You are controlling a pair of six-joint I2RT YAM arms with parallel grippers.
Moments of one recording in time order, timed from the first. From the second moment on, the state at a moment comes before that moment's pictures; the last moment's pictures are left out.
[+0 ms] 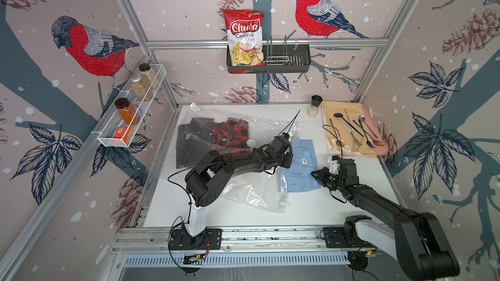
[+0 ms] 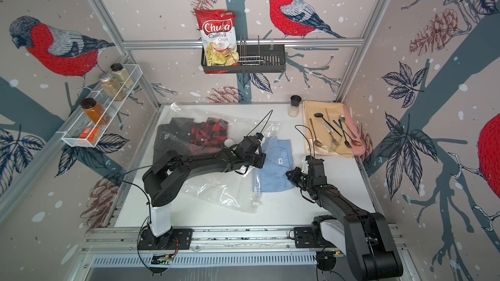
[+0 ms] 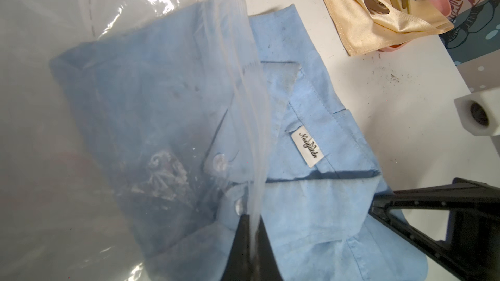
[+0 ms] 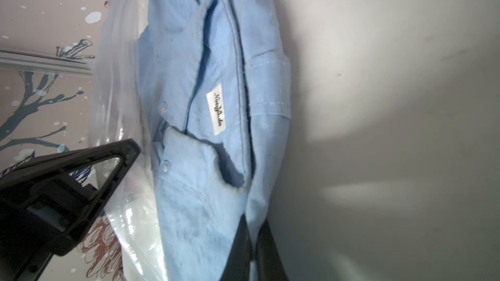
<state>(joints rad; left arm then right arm) -0.89 1.94 1.25 -0.10 0.06 -0.47 0.18 1.11 0.24 0.10 -0.48 0.76</state>
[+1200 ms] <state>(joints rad) -0.89 1.78 1.24 -0.10 0.10 -0.50 0.48 1.63 0.40 0.67 -0.43 0.99</state>
